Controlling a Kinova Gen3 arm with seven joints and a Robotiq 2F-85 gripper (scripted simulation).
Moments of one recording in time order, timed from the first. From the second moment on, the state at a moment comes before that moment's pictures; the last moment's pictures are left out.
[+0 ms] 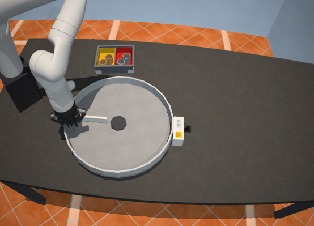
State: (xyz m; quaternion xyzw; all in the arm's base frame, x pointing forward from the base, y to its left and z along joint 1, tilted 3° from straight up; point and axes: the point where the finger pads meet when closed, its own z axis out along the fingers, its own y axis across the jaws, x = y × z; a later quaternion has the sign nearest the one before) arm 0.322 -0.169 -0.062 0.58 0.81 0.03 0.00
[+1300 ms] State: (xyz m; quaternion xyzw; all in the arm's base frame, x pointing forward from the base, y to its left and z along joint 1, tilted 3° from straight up) arm 0.321 -0.169 -0.051 0.58 0.81 0.03 0.00
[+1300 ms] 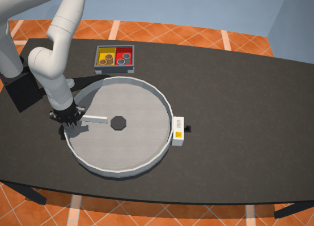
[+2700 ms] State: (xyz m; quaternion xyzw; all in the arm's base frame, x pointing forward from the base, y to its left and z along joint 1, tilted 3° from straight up) arm 0.316 -0.172 -0.015 0.59 0.81 0.03 0.00
